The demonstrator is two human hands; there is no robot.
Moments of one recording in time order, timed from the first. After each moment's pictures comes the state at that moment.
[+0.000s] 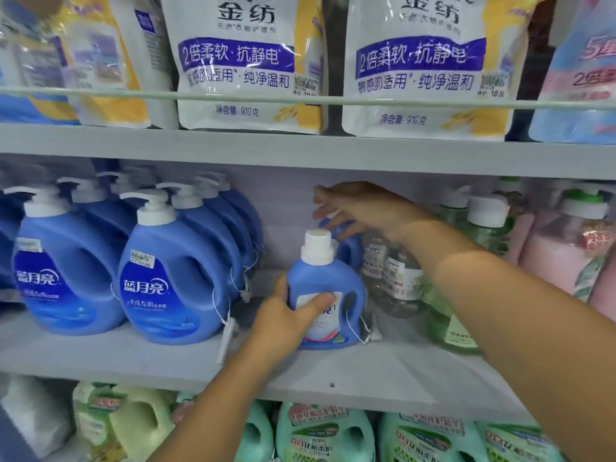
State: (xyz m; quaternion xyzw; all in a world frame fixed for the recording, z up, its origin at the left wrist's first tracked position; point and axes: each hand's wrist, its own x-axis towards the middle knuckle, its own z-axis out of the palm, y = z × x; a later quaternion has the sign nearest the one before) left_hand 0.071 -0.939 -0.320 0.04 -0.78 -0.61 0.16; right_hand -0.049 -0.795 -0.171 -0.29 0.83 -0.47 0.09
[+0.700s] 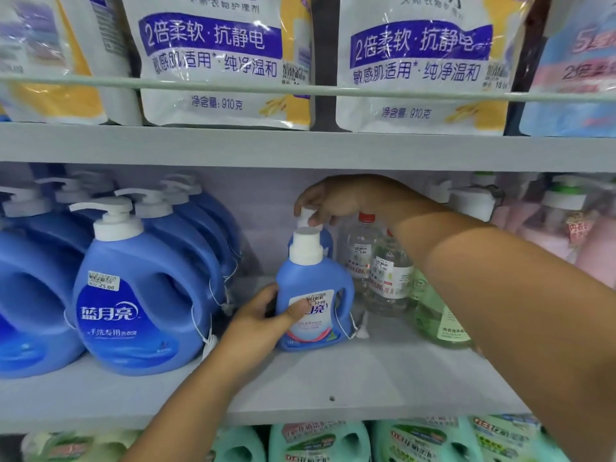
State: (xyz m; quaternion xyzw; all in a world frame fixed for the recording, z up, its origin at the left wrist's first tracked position) left_hand 0.058 -0.969 -0.325 -0.03 -0.73 -0.68 0.07; right_hand -0.117 -0.820 -0.162 -0.31 0.92 -0.21 0.10
